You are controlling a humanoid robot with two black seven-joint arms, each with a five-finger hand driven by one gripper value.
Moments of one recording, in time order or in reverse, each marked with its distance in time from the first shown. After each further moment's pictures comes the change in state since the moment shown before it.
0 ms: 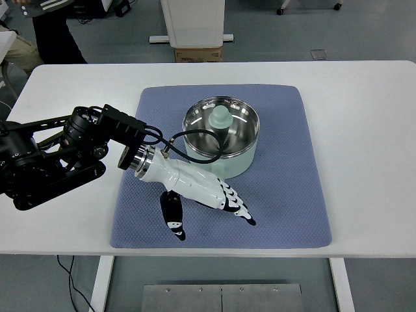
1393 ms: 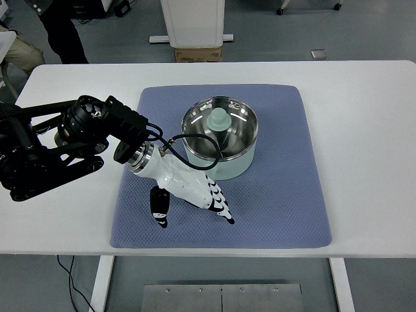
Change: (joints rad) left arm -0.099 0.016 0.088 -0.006 0.155 -0.025 0.000; right arm 0.000 0.000 0.000 0.000 0.000 0.000 0.000
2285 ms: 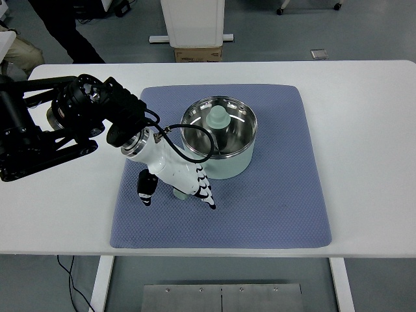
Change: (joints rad) left arm -0.171 0.022 0.130 0.002 0.063 0.010 0.000; right arm 0.000 0.000 0.000 0.000 0.000 0.000 0.000
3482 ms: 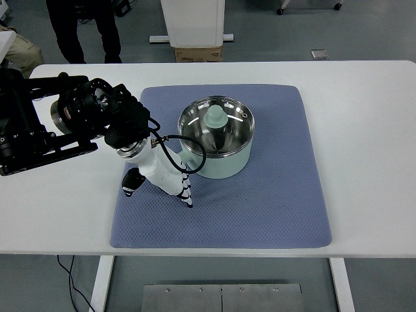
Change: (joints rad) left arm -0.087 -0.017 0.130 0.000 0.152 -0.011 0.000; right arm 0.000 0.000 0.000 0.000 0.000 0.000 0.000
